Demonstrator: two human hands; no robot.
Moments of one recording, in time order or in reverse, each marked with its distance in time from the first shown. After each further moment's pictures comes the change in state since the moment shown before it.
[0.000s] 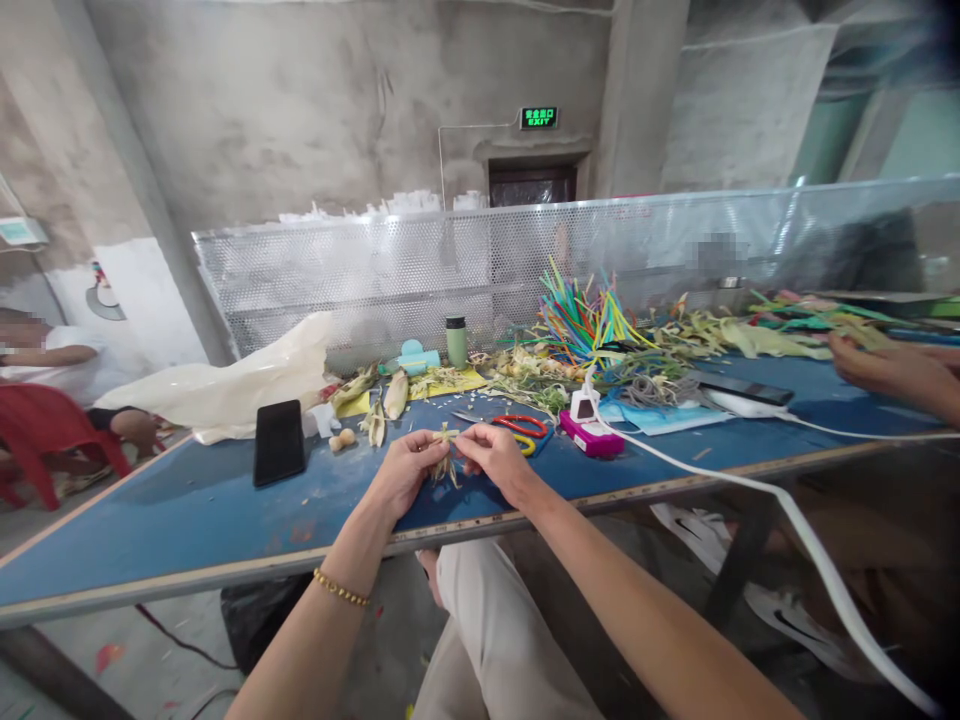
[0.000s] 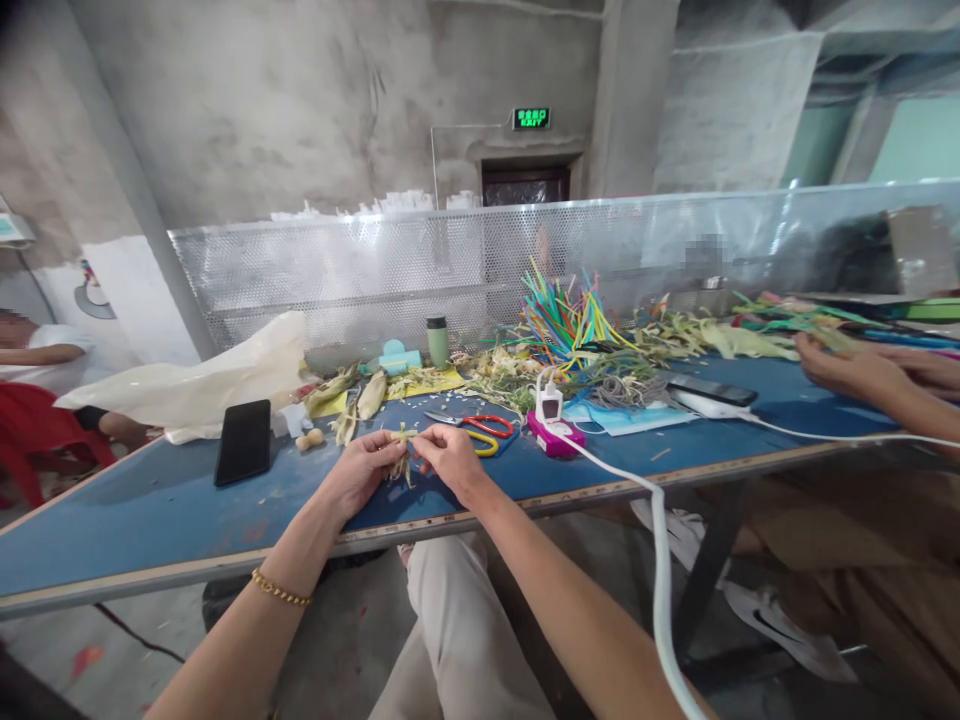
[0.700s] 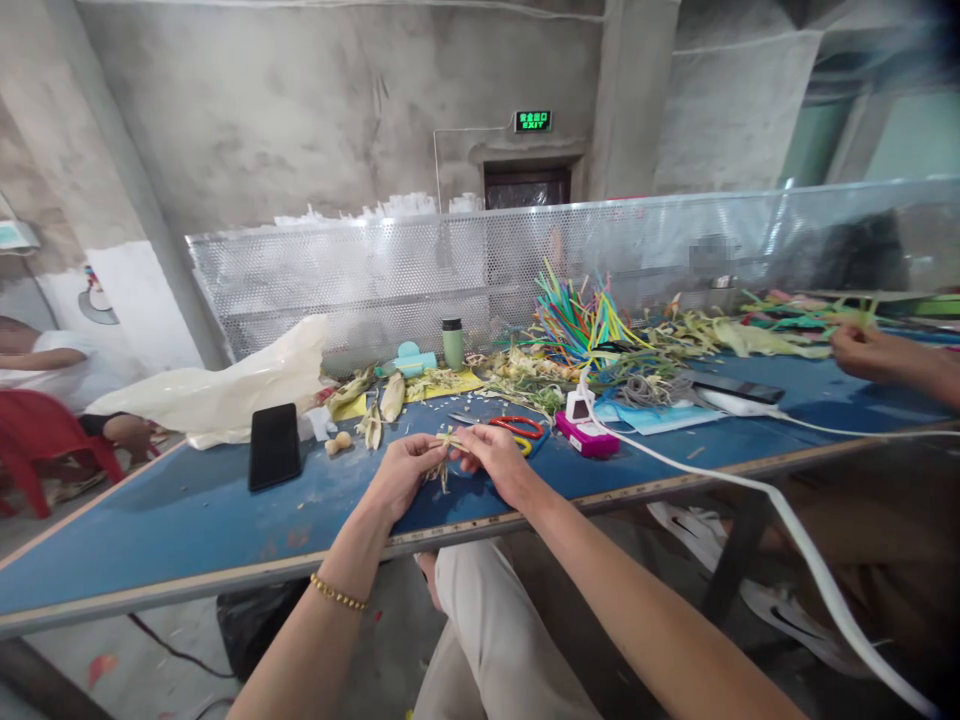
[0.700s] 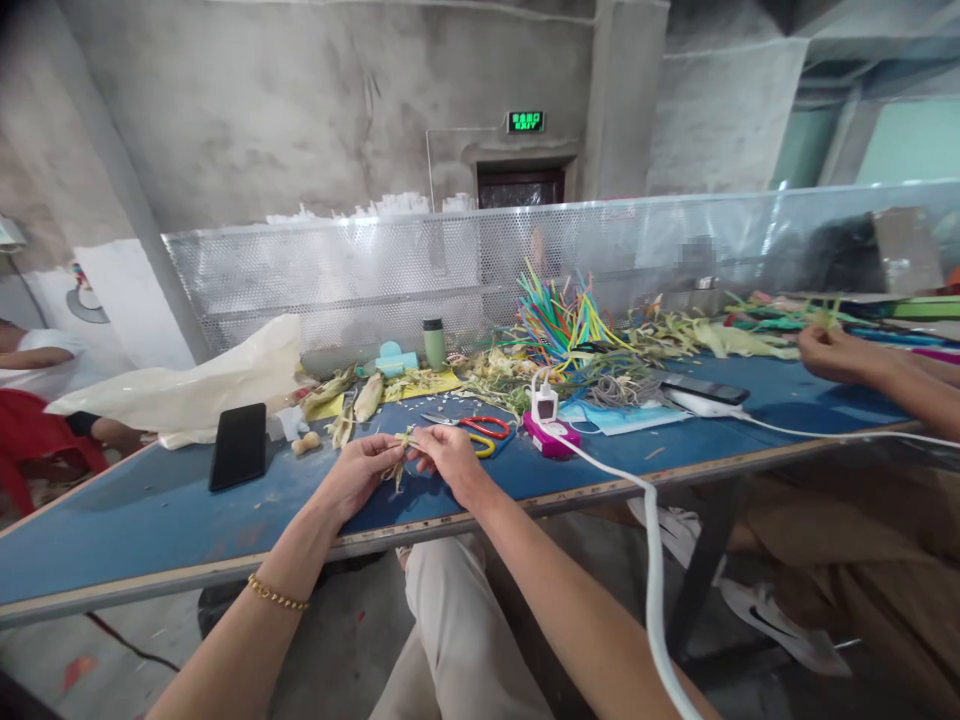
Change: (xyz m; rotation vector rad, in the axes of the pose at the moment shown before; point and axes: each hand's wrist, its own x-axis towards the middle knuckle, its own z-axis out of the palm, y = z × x) left_hand -0.003 0.003 0.005 0.092 -0.025 0.030; right_hand 0.002 0.001 -0.003 0.172 -0.036 0.045
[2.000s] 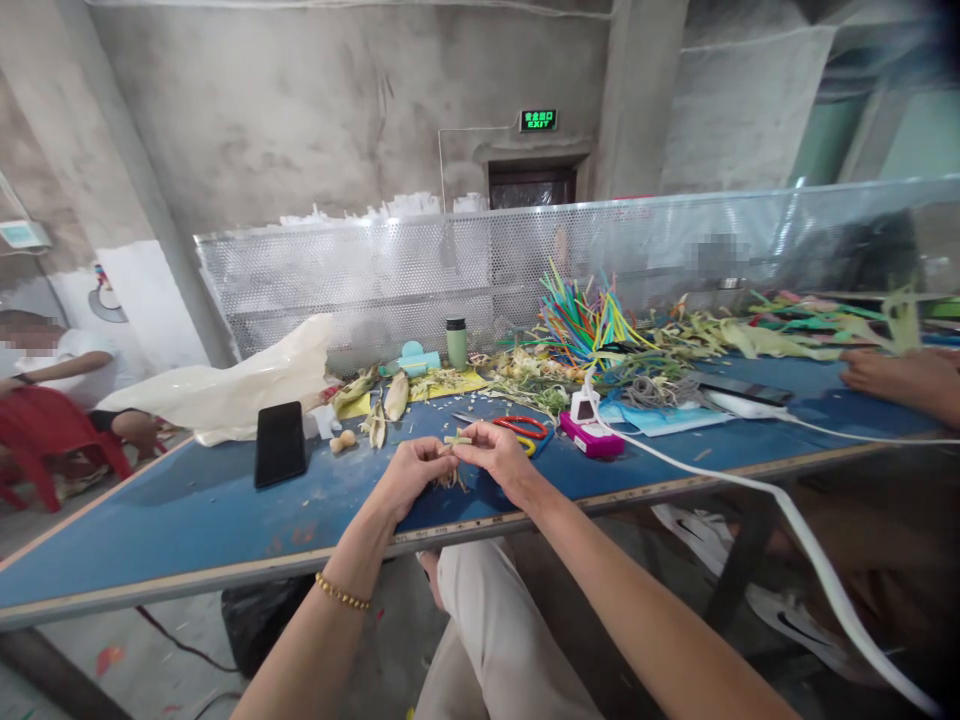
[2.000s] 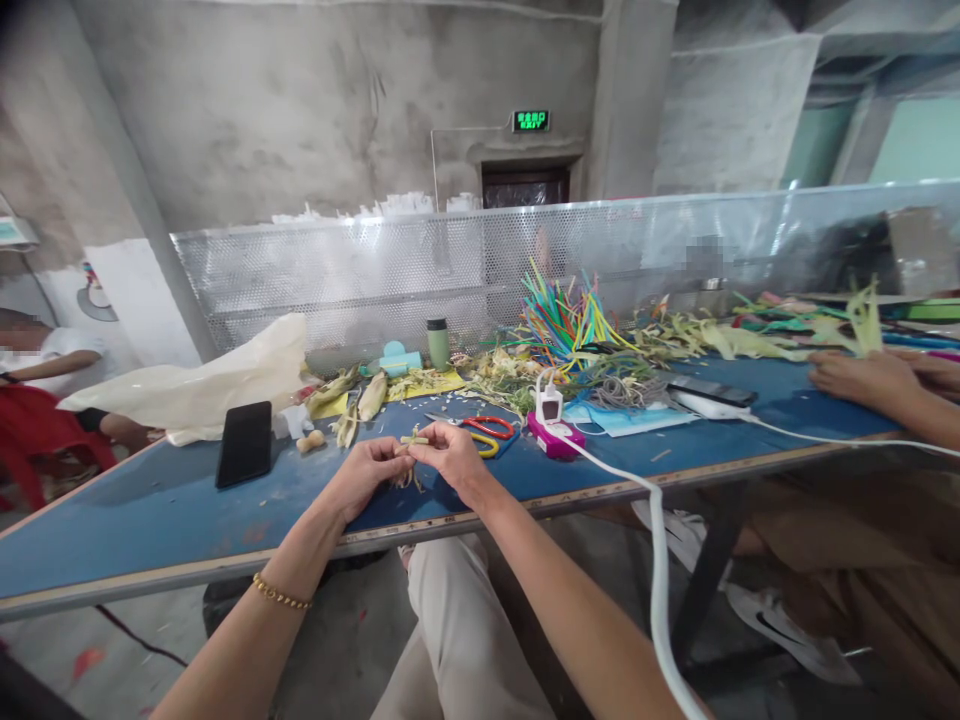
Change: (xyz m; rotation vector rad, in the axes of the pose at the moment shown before) left_hand -0.004 0.001 -0.001 0.269 -0.032 0.042; right_hand 0.000 0.002 -0.001 0.000 -0.033 -0.067
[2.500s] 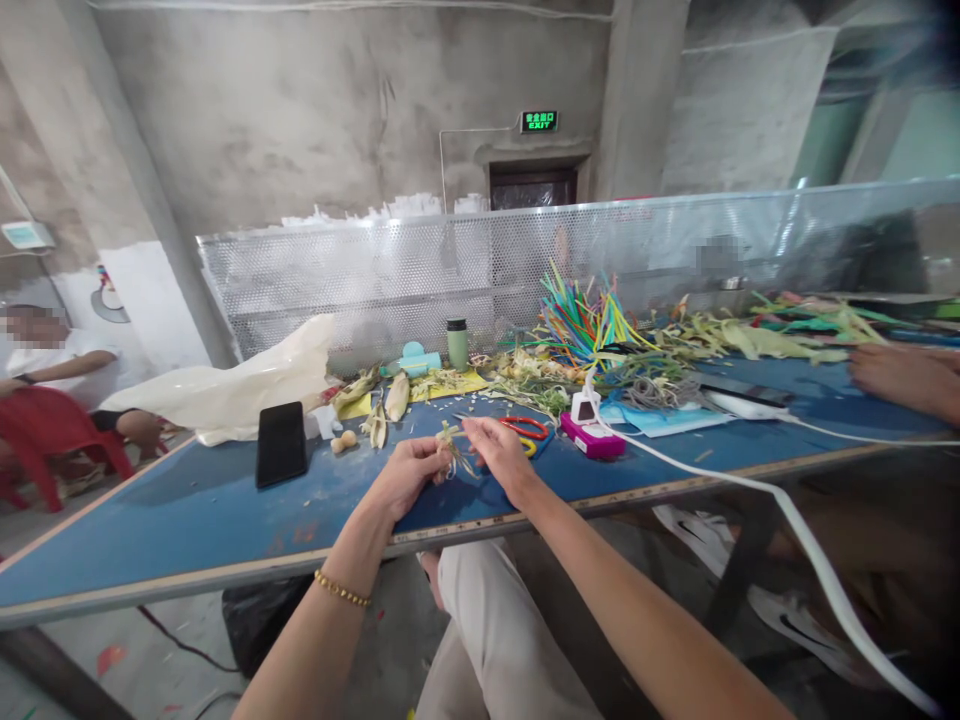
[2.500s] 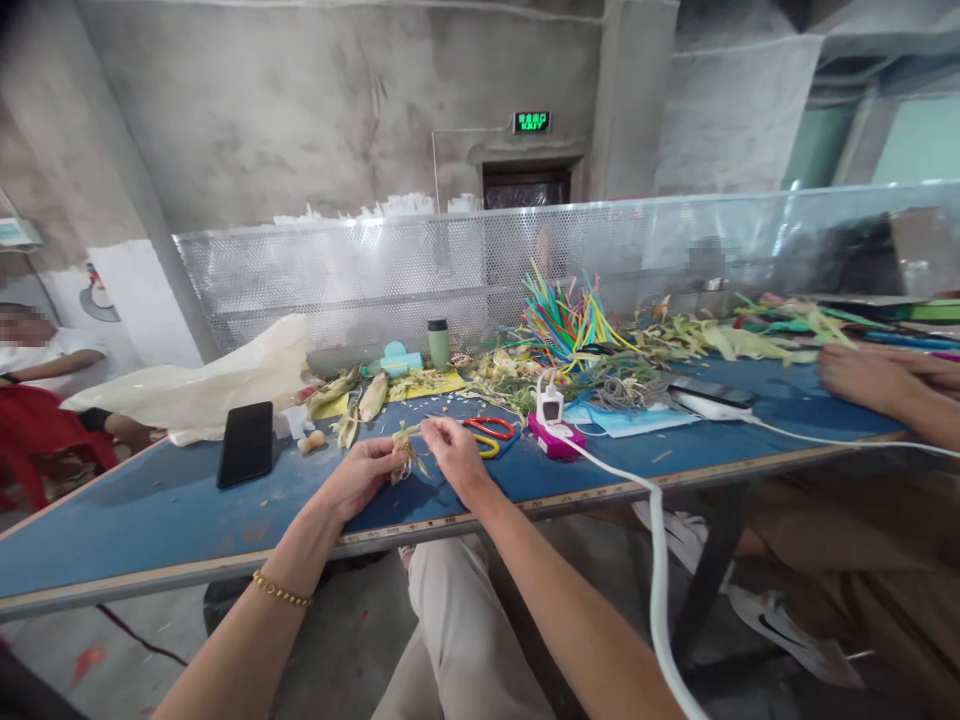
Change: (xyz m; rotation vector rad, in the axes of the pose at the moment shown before) left_hand 0.002 0.001 -0.004 -0.183 -0.046 -0.033; right_hand 0.003 0.004 -0.003 -0.244 0.178 -0.060
